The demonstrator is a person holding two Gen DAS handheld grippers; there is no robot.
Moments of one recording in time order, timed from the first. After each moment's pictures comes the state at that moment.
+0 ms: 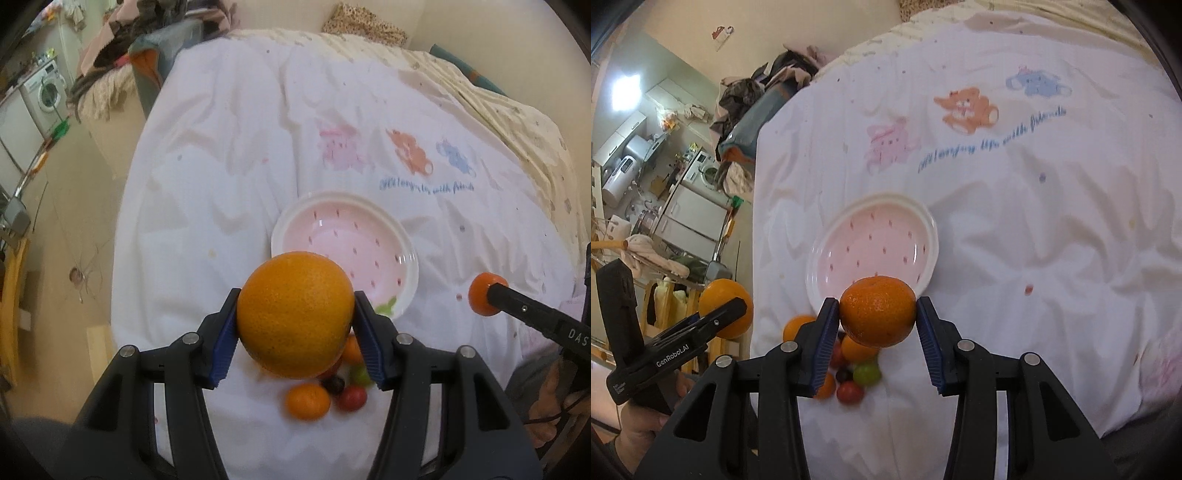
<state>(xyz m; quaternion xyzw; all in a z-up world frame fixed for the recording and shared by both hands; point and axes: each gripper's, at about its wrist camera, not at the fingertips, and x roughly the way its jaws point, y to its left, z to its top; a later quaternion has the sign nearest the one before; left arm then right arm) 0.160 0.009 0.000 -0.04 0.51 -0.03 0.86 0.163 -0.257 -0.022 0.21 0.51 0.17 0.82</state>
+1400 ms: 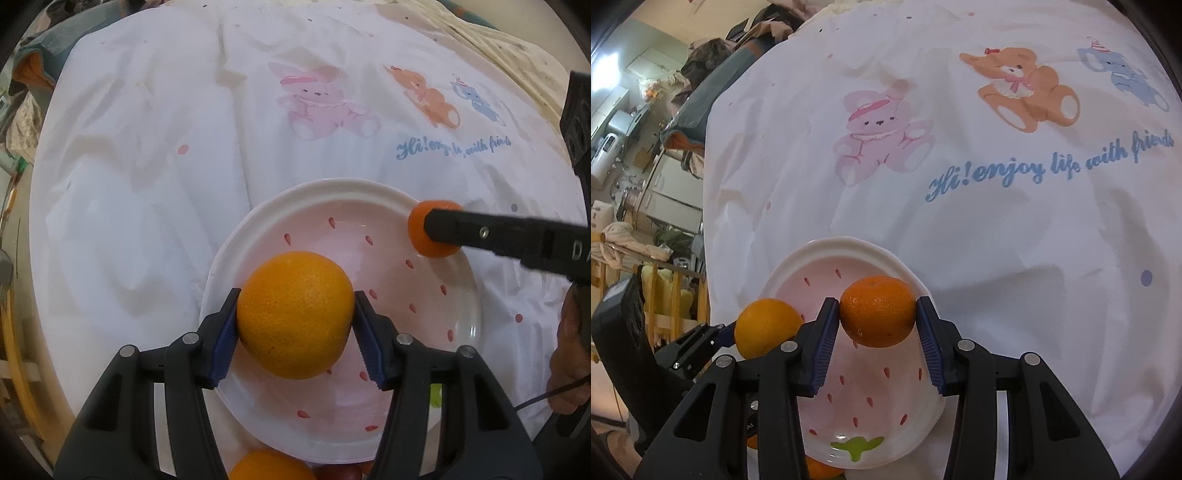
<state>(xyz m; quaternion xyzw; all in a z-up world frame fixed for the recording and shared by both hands) 0.287 -0.037 -0.112 0.03 0.58 -0.09 0.81 0.319 -0.217 -0.117 0.17 0.59 0.20 0.77</state>
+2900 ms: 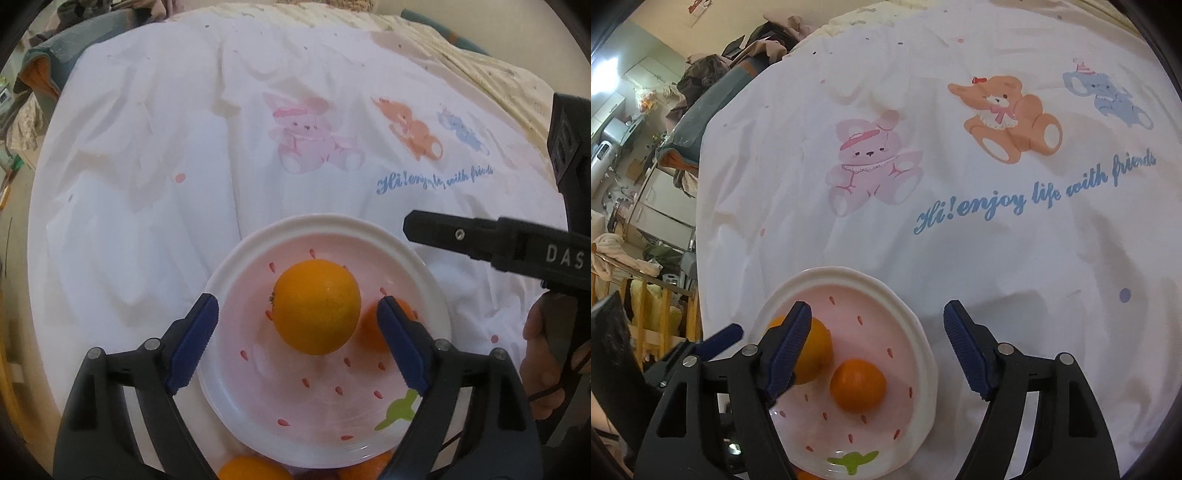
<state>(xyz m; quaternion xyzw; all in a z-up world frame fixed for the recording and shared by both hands) 0.283 -0.038 -0.091 0.00 0.53 -0.10 0.84 0.321 -0.223 -0.100 0.17 0.55 0.16 0.80</state>
